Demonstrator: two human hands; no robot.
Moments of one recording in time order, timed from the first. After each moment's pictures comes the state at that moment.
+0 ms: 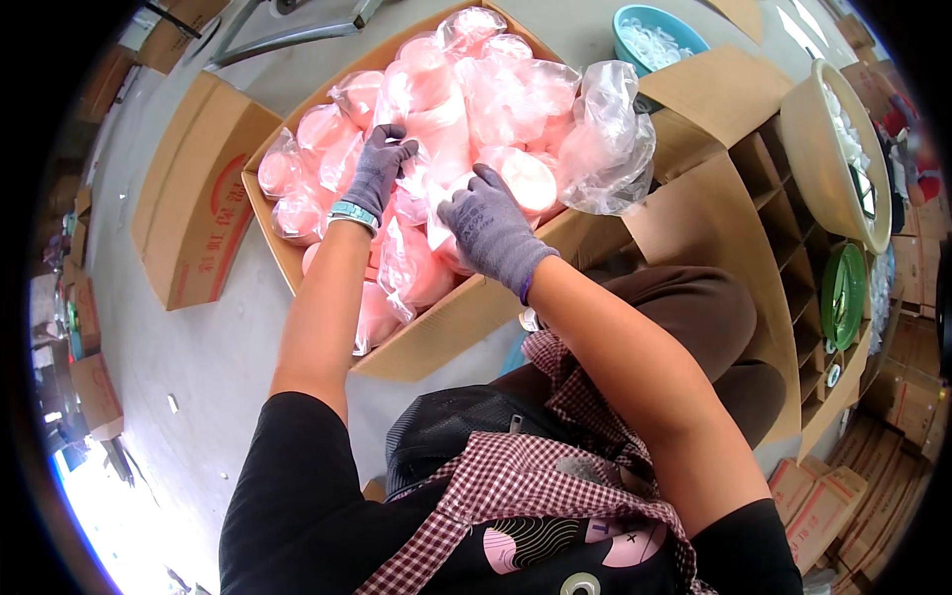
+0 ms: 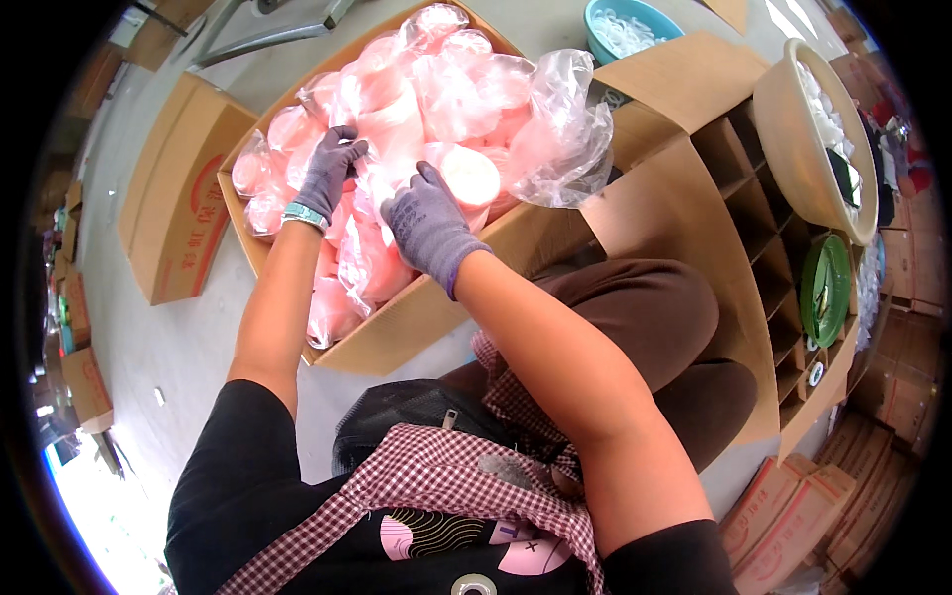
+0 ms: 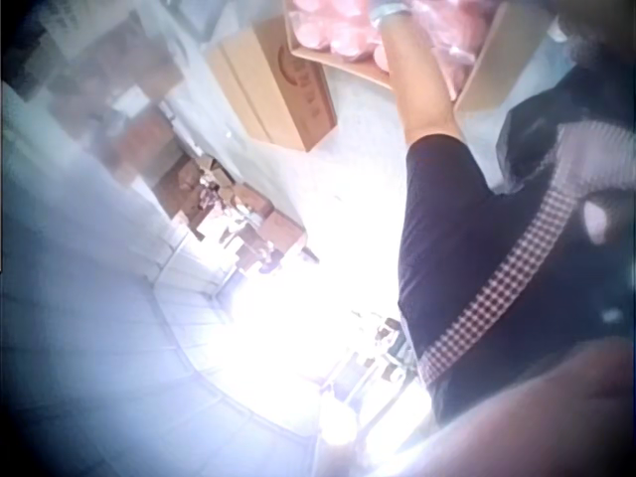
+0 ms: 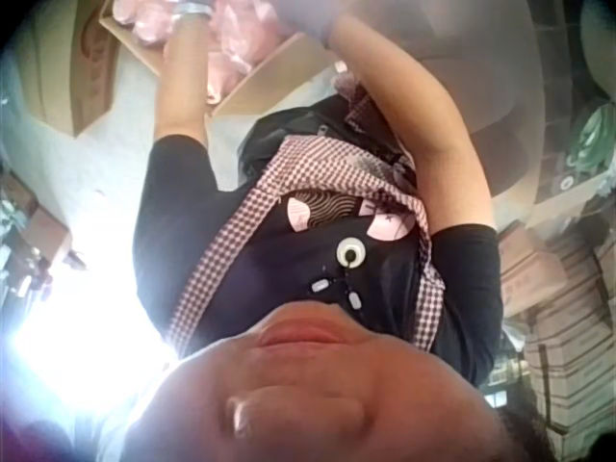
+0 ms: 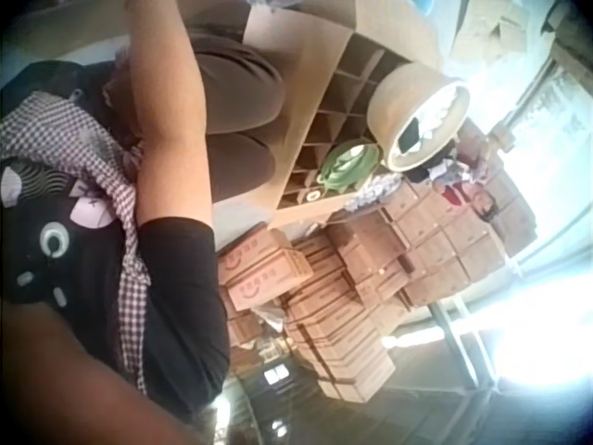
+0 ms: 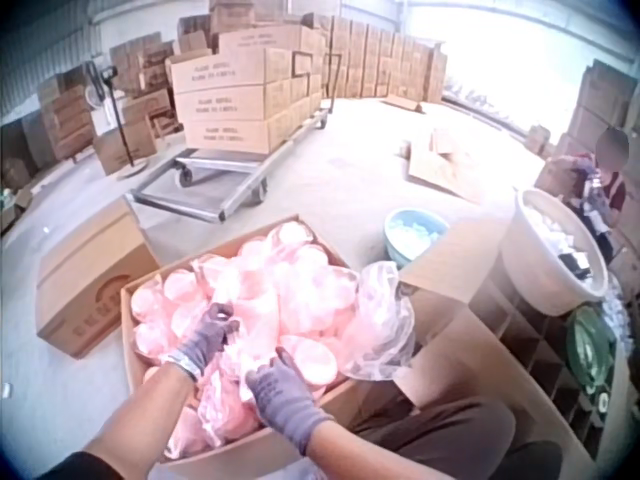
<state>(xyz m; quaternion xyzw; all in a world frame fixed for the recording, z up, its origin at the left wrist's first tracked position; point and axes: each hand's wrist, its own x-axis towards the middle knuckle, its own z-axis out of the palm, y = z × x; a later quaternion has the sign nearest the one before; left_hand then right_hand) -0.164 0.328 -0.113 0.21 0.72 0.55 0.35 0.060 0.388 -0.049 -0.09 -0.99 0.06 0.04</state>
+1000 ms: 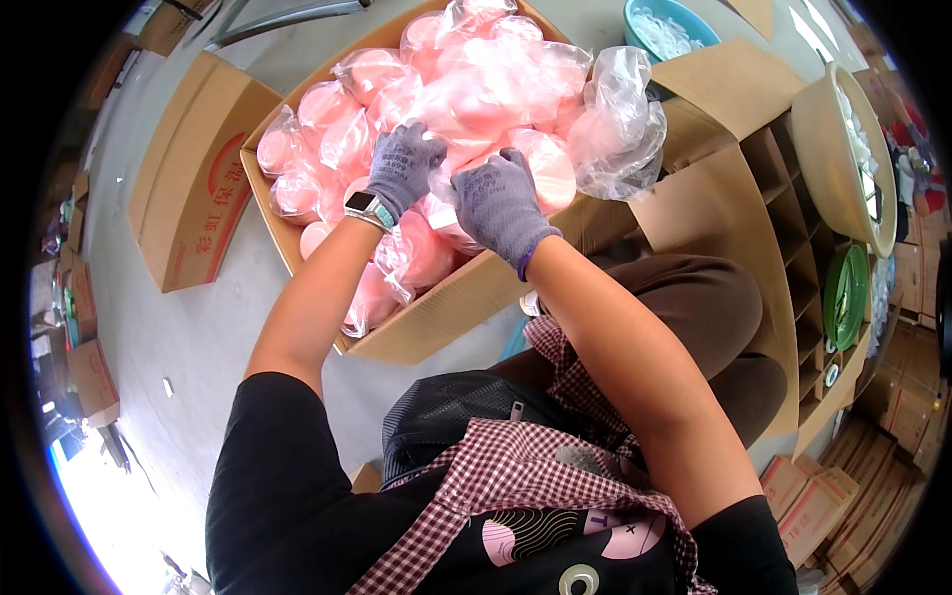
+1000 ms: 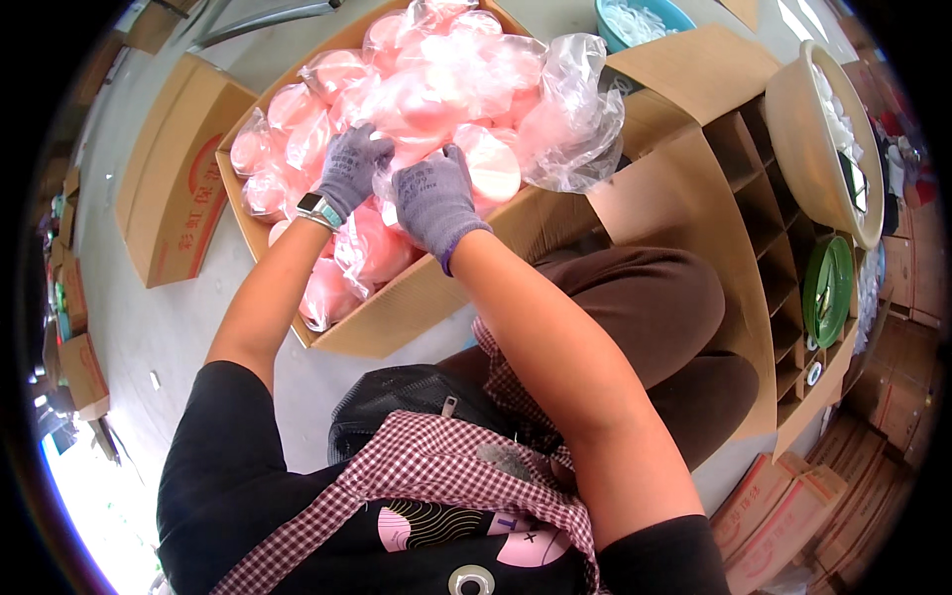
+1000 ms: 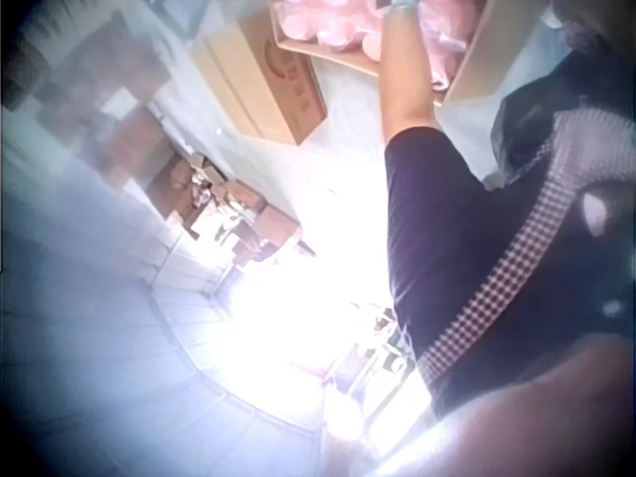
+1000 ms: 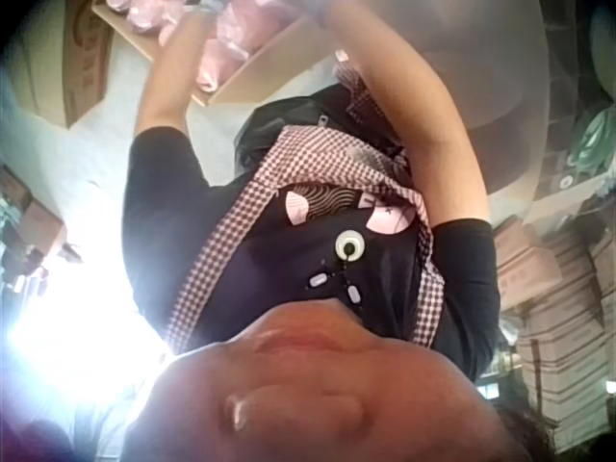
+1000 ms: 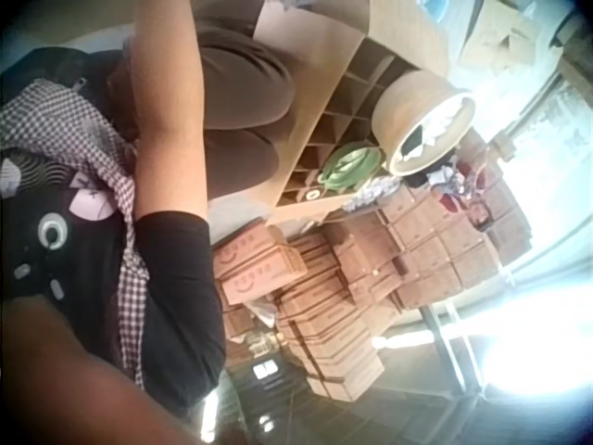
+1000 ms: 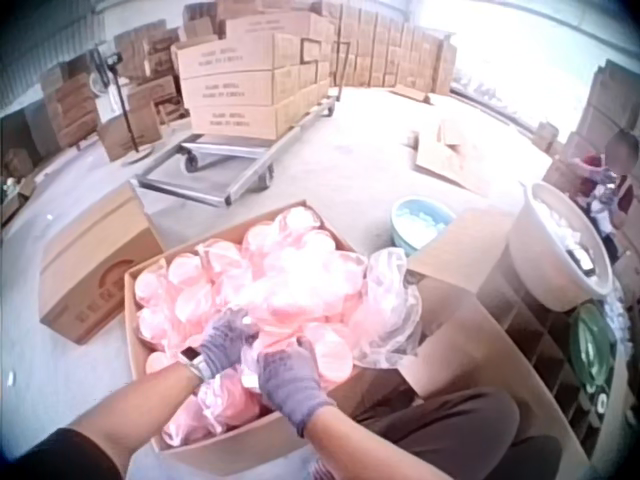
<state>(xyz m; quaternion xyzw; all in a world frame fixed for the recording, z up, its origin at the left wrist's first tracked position) -0.122 0.314 -0.107 0.63 0.77 0.11 -0.05 0.050 0.387 -0.040 -0.19 -0.98 0.08 -0.06</state>
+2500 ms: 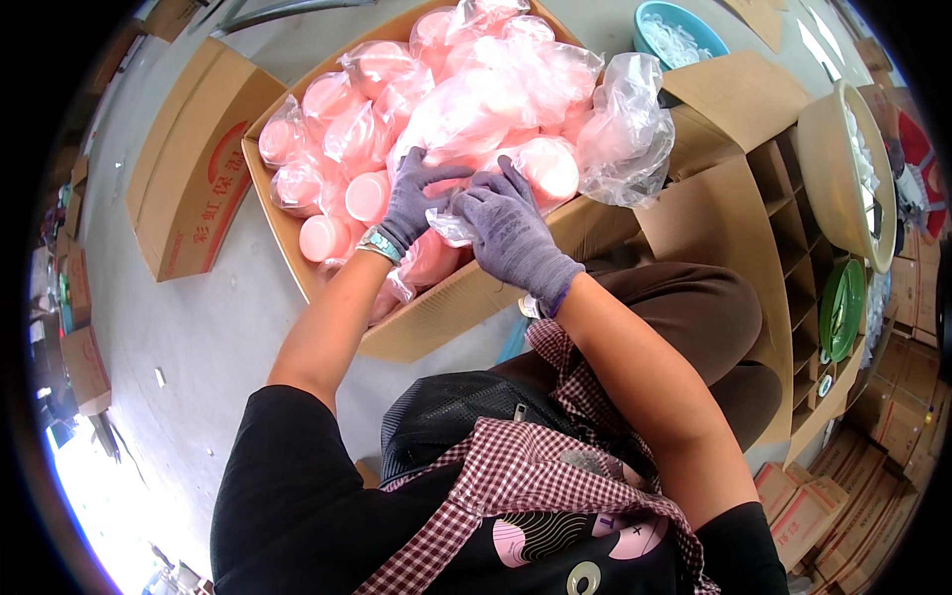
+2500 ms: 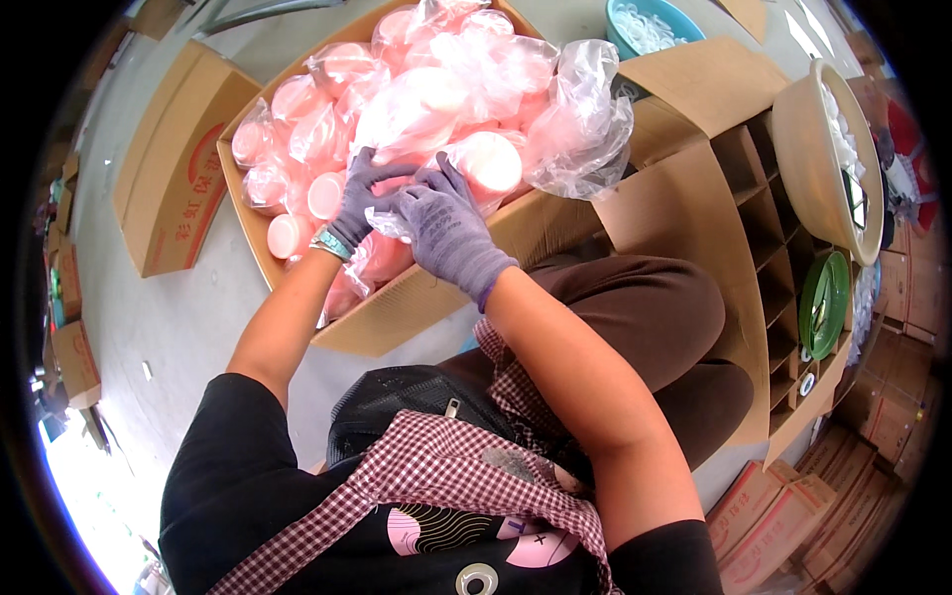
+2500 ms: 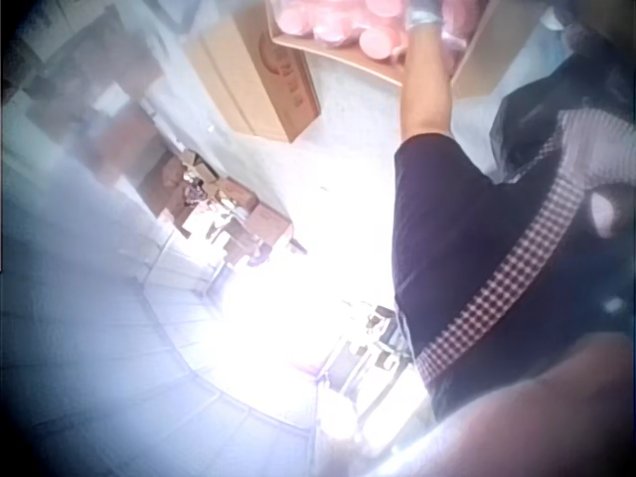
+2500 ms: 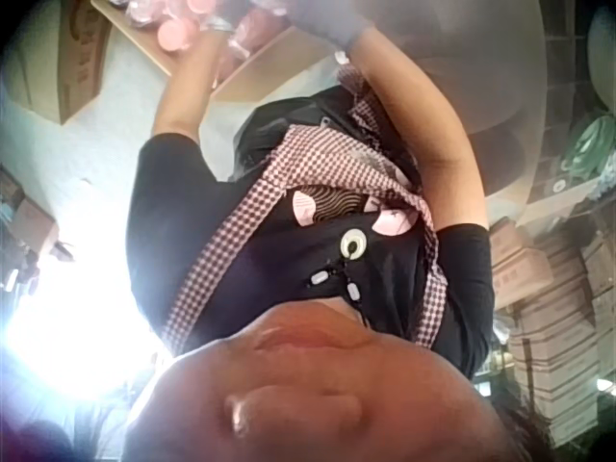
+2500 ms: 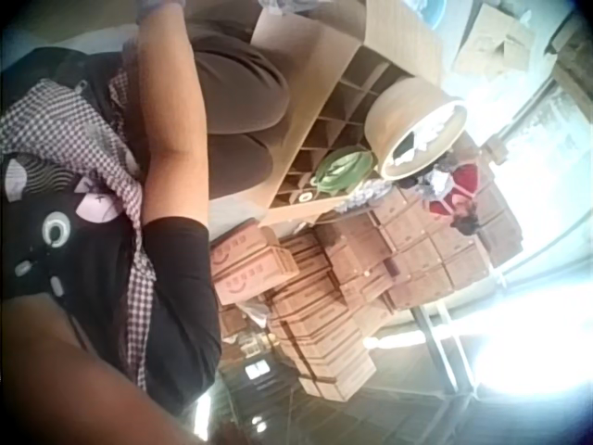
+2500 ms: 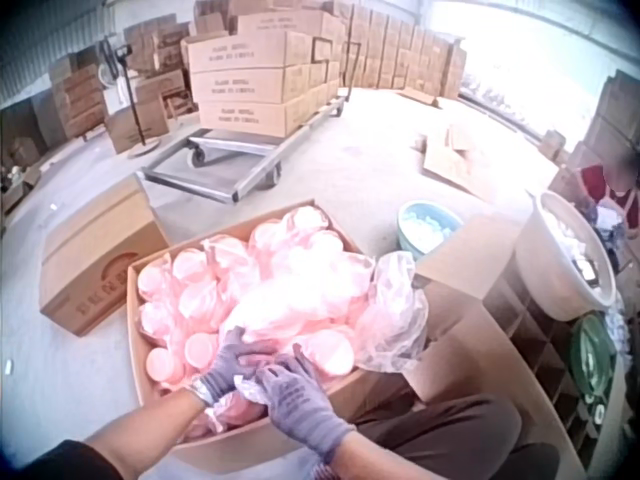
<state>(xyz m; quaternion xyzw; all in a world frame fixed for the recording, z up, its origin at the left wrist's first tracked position) -0.098 0.276 -0.159 0.52 0.74 0.41 0.11 0.086 0.374 -0.063 -0.08 -0.95 0.25 0.13</state>
